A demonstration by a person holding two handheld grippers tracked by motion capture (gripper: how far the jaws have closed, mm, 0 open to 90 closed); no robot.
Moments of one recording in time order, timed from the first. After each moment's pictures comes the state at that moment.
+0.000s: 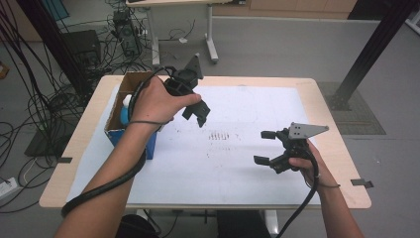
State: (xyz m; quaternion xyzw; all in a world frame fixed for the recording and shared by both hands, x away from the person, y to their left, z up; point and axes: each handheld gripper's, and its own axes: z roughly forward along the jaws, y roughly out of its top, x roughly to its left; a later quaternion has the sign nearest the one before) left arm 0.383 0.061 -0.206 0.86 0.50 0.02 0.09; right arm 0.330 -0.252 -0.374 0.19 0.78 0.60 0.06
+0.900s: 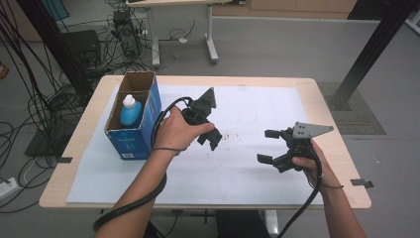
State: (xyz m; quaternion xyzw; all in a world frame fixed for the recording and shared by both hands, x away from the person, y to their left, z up) left arm 0.378 0.035 -0.289 0.87 0.49 -0.02 0.08; right arm 0.330 -0.259 -0.371 0.20 0.77 0.60 0.07
